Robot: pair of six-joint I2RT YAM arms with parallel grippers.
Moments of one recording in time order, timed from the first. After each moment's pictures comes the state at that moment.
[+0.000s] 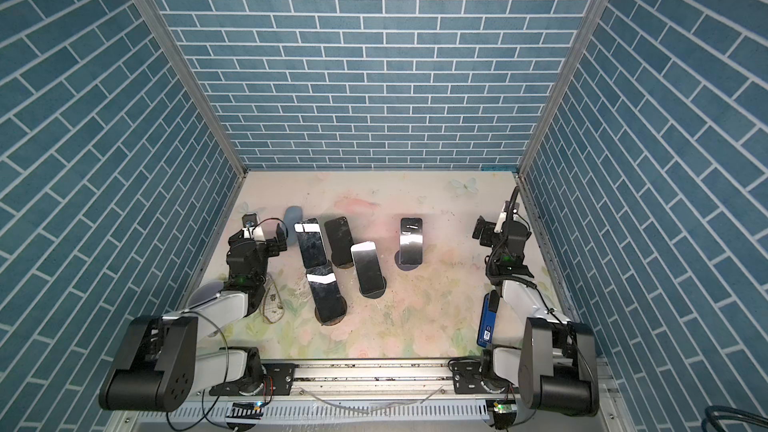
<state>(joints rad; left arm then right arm) -0.05 1.21 0.33 0.67 -0.31 0.01 -0.03 1.20 0.56 0.30 0.05 0.13</state>
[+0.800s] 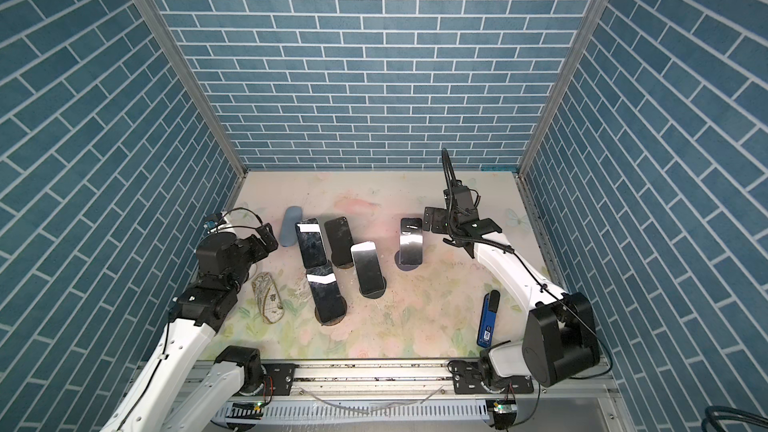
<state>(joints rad) -0.15 0.72 0.69 -0.39 -0.22 -0.49 0.42 1.40 1.07 -0.44 0.07 0.37</state>
